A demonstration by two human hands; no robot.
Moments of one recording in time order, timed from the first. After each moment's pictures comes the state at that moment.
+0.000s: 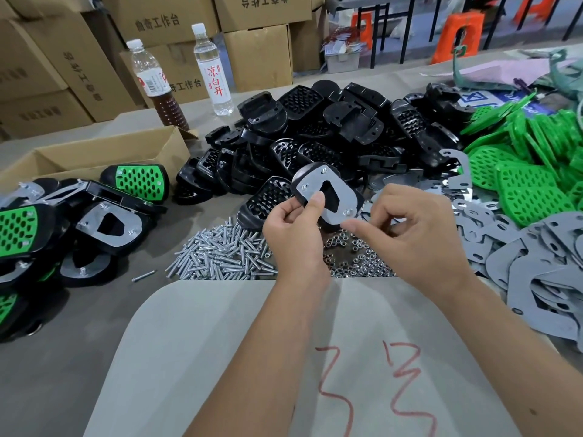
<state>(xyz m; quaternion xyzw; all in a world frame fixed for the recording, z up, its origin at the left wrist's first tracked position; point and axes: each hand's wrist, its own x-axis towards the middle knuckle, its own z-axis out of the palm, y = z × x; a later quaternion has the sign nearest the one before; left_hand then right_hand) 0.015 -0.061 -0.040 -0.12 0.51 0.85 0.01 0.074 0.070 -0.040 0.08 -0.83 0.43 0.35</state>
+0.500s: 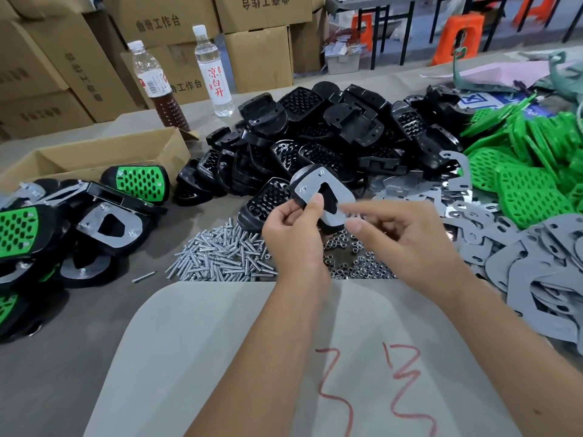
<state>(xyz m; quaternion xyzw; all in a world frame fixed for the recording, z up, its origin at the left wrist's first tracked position) 0.015 -0.061 -0.043 -0.13 0.52 0.85 0.00 0.082 0.065 -0.033 0.08 -0.81 0.53 0.26</state>
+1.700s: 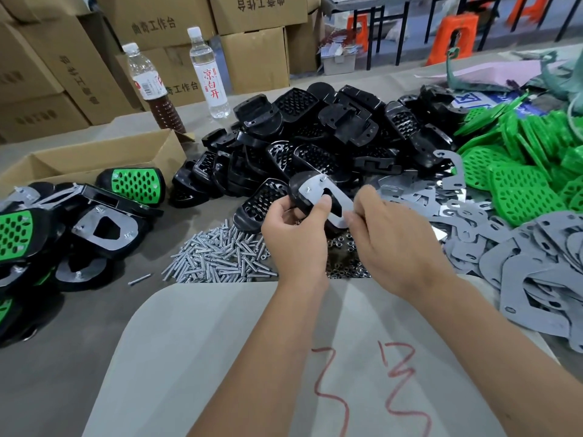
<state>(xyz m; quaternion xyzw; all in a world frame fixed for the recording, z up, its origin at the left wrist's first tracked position) 0.023 -0.060 -0.040 -0.08 0.61 0.79 -0.04 0.074 0.055 -0.039 -0.01 -0.95 0.20 0.23</state>
